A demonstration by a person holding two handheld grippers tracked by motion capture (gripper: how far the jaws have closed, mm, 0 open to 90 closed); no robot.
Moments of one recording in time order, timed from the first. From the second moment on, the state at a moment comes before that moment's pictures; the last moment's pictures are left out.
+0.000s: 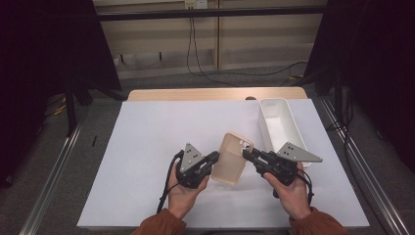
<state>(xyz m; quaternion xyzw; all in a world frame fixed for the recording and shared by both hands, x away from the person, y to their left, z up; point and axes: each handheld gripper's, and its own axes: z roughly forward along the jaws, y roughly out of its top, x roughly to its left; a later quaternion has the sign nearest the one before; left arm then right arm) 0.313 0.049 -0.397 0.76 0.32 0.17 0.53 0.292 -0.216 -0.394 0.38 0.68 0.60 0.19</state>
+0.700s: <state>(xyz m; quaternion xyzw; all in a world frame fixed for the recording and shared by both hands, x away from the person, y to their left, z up) 0.320 0.052 -0.402 0.76 0.33 0.13 0.54 0.289 -0.213 -0.391 0.36 0.68 0.60 0.20</state>
